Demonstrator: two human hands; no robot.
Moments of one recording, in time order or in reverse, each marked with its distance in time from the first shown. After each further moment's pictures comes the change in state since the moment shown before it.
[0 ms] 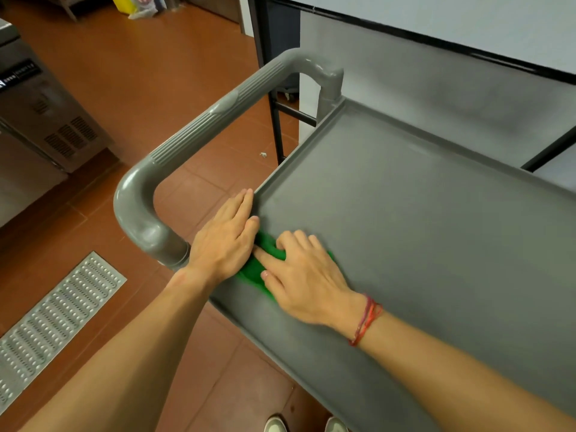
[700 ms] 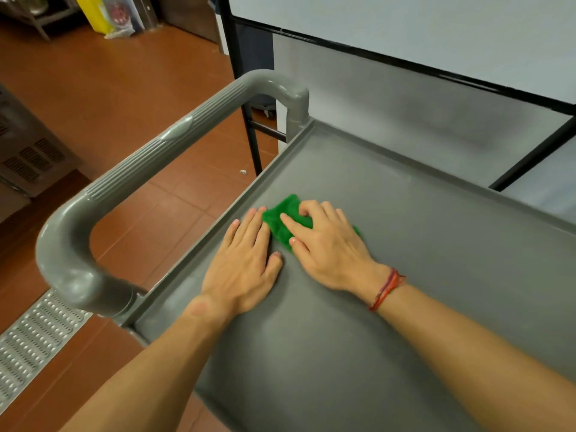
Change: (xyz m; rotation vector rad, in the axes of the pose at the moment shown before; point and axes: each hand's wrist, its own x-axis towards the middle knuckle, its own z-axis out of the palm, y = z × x) left_hand 0.042 0.051 0.053 0.243 0.088 0.314; right_hand 0.025 0.131 -0.014 -0.072 0.089 0.128
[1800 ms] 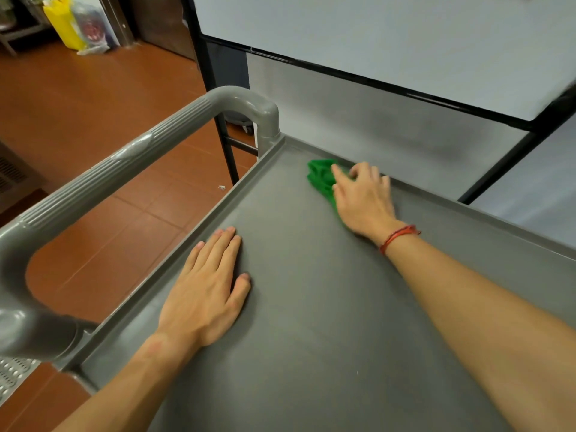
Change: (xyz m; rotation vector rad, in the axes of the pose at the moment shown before) left_hand 0.003 -0.002 0.001 -0.021 0.028 -0.031; right_hand 0.040 0.136 -0.011 -0.191 0.068 0.438
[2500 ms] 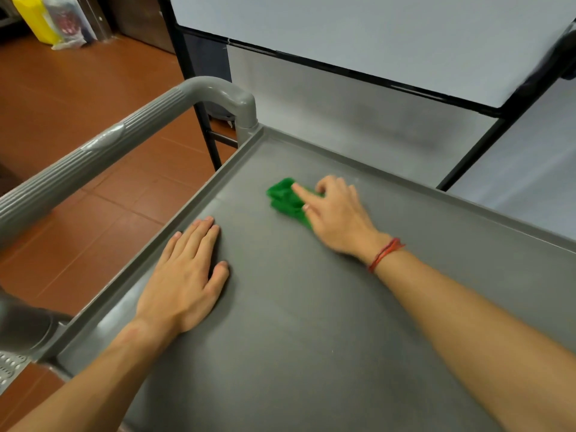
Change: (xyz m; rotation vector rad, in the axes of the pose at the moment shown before) left_hand 0.003 -0.001 0.002 0.002 0.001 -0.007; right_hand -0.050 -0.007 -0.012 0.150 -0.019 -0.254
